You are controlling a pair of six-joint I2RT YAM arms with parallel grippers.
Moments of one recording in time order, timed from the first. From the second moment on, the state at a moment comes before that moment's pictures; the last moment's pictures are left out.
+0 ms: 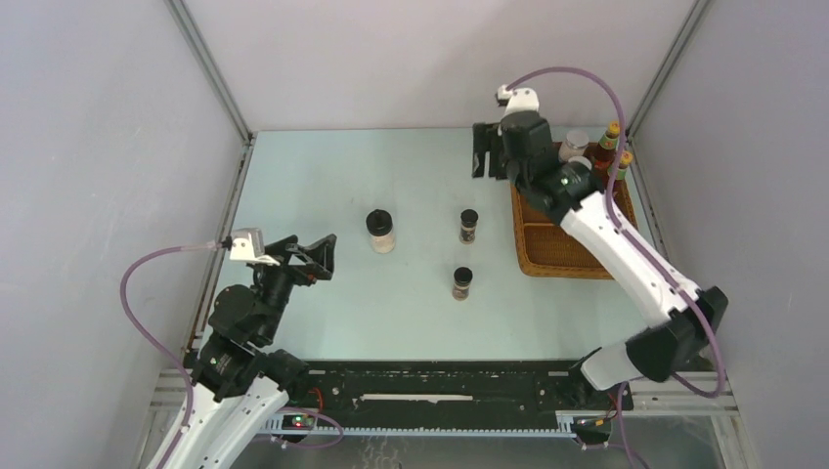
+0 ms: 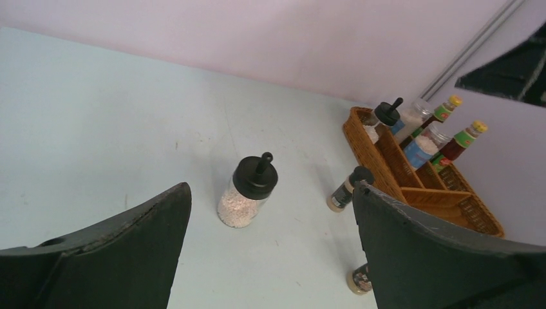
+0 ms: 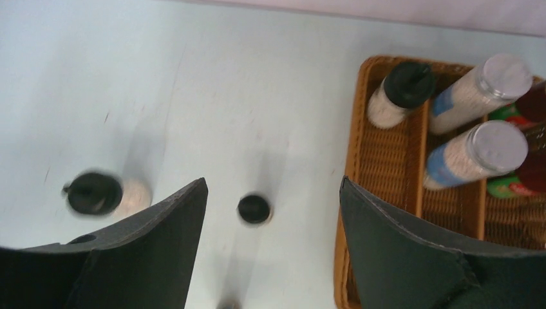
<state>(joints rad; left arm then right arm) -0.50 0.25 0.57 -0.25 -0.29 -0.37 0.54 1.50 1.62 -0.55 0.36 0.21</state>
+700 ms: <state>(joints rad) -0.53 0.24 0.66 -0.28 -0.36 -0.46 1.04 1.10 1.47 -0.60 0.56 0.22</state>
